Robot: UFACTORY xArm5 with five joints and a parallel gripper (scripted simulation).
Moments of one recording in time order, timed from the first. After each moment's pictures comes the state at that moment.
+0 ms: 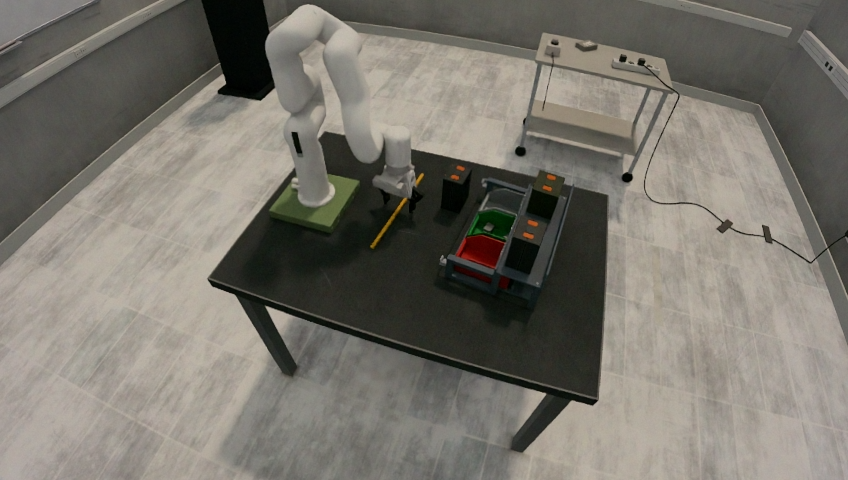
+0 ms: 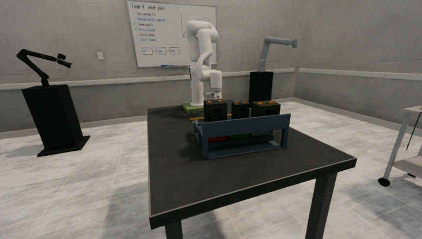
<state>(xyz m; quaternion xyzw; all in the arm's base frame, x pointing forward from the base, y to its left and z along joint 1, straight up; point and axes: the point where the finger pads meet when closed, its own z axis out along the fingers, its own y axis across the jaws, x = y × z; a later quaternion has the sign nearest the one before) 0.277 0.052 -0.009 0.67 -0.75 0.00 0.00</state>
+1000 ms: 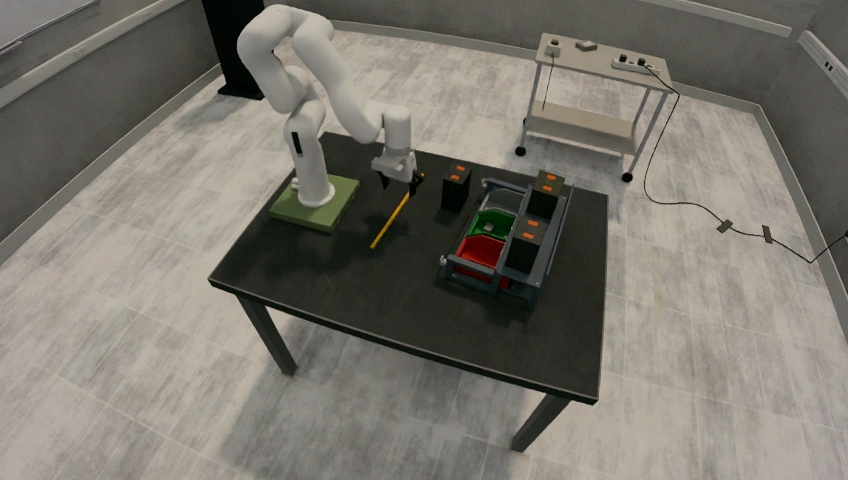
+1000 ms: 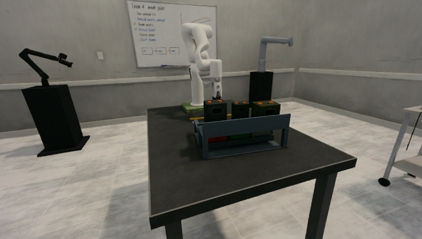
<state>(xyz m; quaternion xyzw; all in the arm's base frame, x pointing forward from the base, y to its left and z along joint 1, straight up) 0.278 0.053 0.058 0.67 -0.75 0.00 0.00</state>
